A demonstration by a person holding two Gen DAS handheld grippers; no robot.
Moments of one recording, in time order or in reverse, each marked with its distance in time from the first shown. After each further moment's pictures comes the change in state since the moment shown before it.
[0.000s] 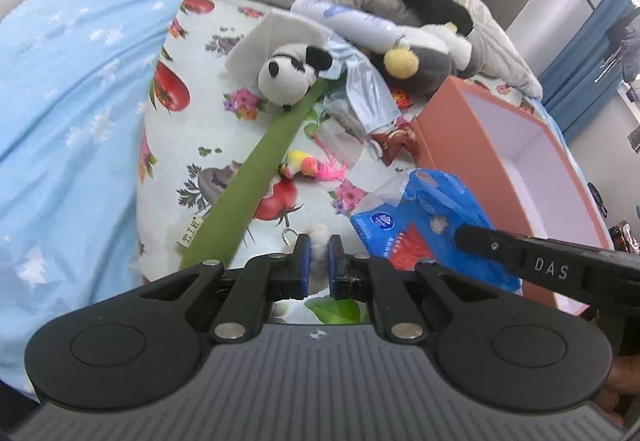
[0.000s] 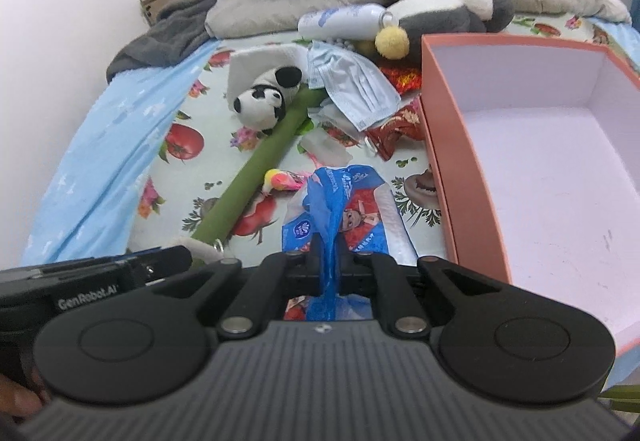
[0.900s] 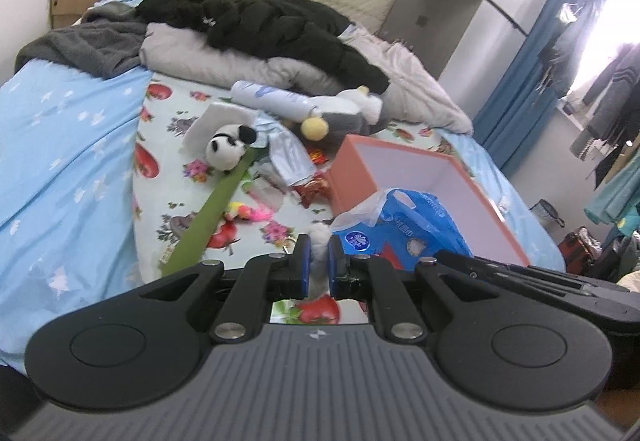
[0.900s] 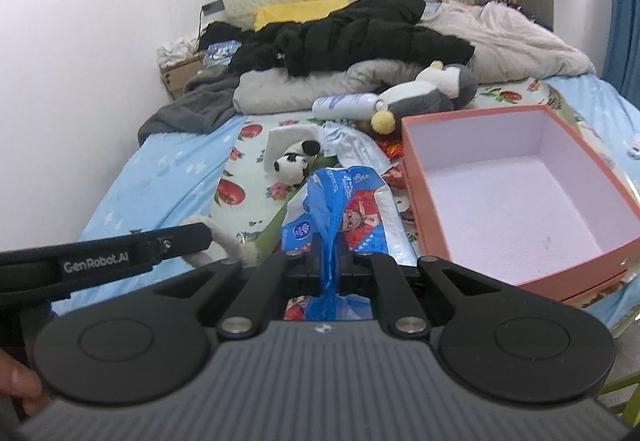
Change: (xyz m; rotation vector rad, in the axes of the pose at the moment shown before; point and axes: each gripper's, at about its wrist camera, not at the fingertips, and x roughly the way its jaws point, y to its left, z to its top) left arm -0.153 -0.052 -0.037 0.098 -0.197 -0.124; right arm -0.148 0.019 -0.047 0.003 -0.238 -0.009
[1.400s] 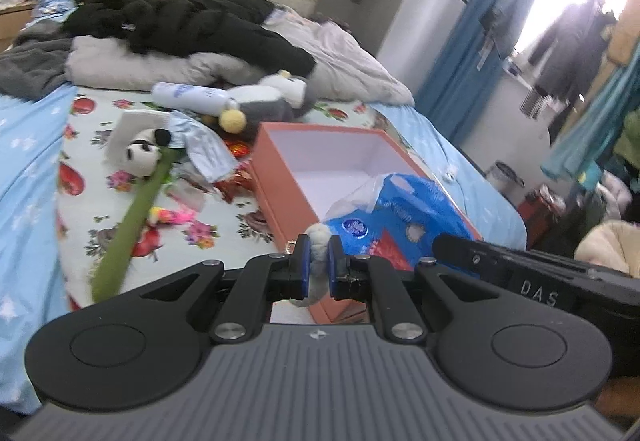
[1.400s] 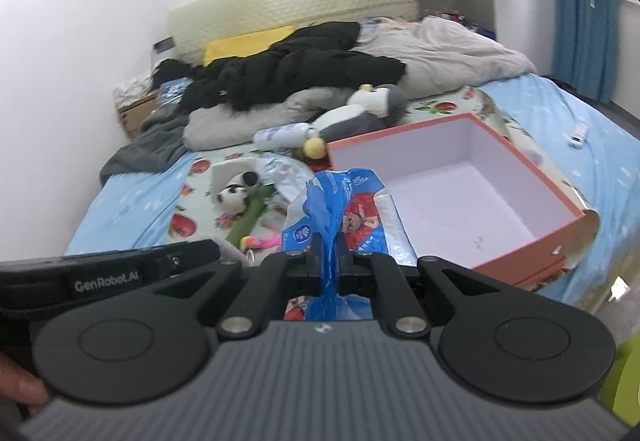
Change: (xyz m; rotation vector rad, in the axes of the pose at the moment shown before) left arm 0.006 -0.074 -0.002 0.132 0.047 -0.143; right arm -0.041 -0.058 -0.003 0.109 -0.077 -0.121
